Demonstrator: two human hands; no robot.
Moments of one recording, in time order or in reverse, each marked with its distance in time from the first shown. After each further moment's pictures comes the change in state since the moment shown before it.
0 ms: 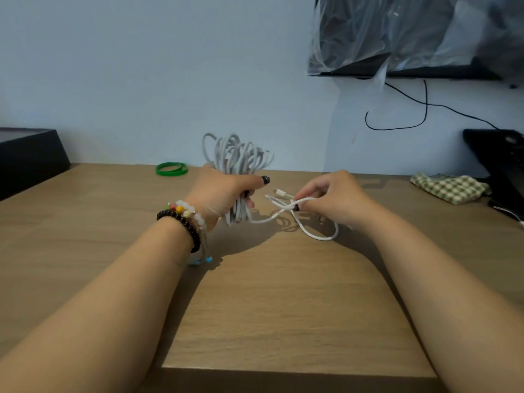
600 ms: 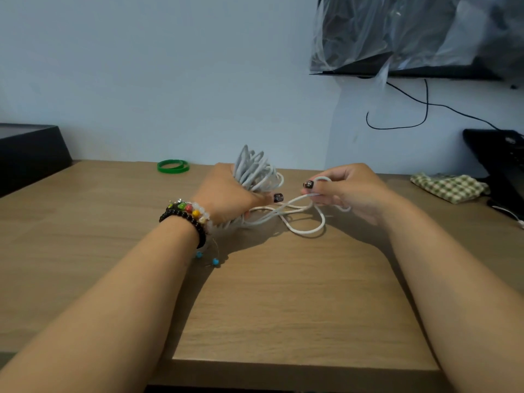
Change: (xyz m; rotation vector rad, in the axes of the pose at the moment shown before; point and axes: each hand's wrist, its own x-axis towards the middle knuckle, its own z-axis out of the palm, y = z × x) left_hand -0.004 0.000 0.002 0.445 -0.084 0.041; right_hand -0.004 0.000 -0.018 0.480 -0.089 0.073
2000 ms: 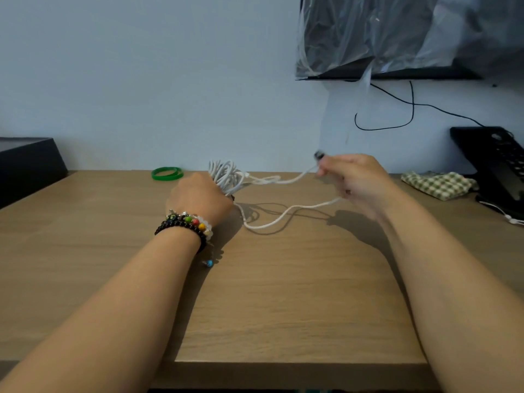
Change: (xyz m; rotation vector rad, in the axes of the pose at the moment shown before) left_hand 0.028 -0.036 -0.004 0.714 0.289 -0.185; right_hand -0.004 -0.010 -0.017 0.002 0.172 -0.081
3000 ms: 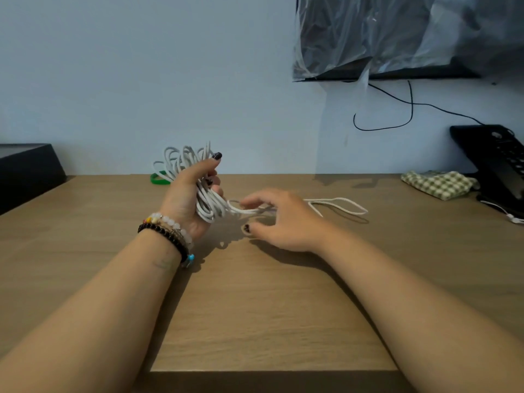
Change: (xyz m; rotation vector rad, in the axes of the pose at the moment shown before) left_hand -0.012 0.002 -0.022 -1.832 -0.397 -0.320; right_hand -0.019 0.023 0.079 -0.624 -0.384 -0.421
